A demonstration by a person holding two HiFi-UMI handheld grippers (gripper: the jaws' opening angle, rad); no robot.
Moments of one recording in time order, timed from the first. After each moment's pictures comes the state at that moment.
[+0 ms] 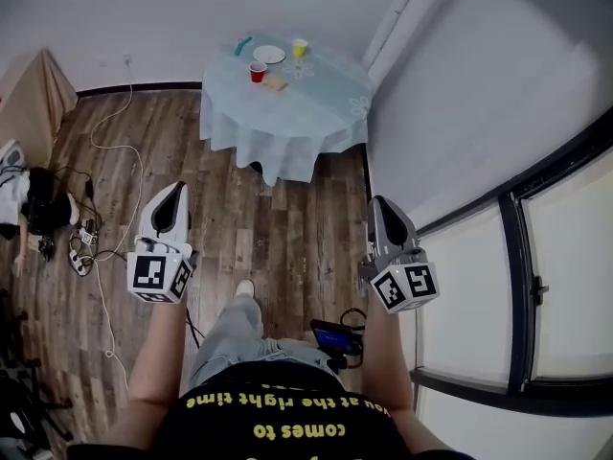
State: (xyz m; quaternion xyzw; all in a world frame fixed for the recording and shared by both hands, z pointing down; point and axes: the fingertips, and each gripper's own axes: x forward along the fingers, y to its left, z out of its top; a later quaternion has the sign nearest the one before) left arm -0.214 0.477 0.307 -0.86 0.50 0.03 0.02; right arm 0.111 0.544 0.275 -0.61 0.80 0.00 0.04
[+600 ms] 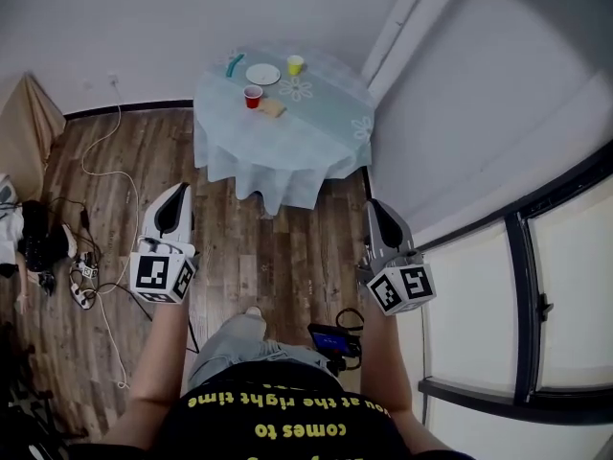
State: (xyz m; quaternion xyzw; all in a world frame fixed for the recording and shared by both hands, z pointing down) left arm -0.209 0.332 0.303 -0.88 0.47 0.04 0.02; right arm 0.099 0.417 0.280 -0.62 0.79 -0.01 0.04
